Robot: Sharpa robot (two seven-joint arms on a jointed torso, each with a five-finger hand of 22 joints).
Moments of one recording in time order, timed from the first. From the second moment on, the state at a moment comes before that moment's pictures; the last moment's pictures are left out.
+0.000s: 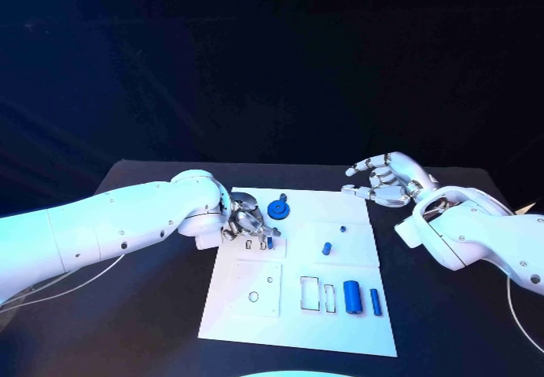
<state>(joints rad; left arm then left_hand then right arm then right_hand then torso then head) 1.24 -0.74 -0.04 1.44 -0.91 0.19 -0.50 1.08 -0.07 0.18 0.29 0.06 0.78 0.10 0.72 0.59 1.23 0.03 1.22 1.06 1.46 -0.03 1.48 1.31 0.11 1.28 0.07 1.38 1.14 1.32 -0.88 -0.19 1.60 -0.87 -0.59 0.05 1.45 -0.12 0.07 0.29 0.10 0.89 0.16 0.18 0.41 1.38 0.08 1.31 1.31 1.47 0.01 1.49 1.31 0.03 1.47 0.11 1.40 1.31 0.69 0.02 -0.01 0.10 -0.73</state>
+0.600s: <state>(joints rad) 1.24 -0.72 -0.04 1.43 -0.91 0.21 -0.50 1.13 -0.05 0.17 0.29 0.06 0.78 0.10 0.73 0.59 1.23 0.03 1.23 1.07 1.46 -0.03 1.48 1.31 0.11 1.28 0.07 1.38 1.14 1.32 -0.87 -0.19 1.60 -0.92 -0.59 0.03 1.45 -0.12 0.07 0.29 0.10 0.89 0.16 0.18 0.41 1.38 0.08 1.31 1.31 1.47 0.01 1.49 1.31 0.03 1.47 0.11 1.39 1.31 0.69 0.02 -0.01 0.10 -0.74</state>
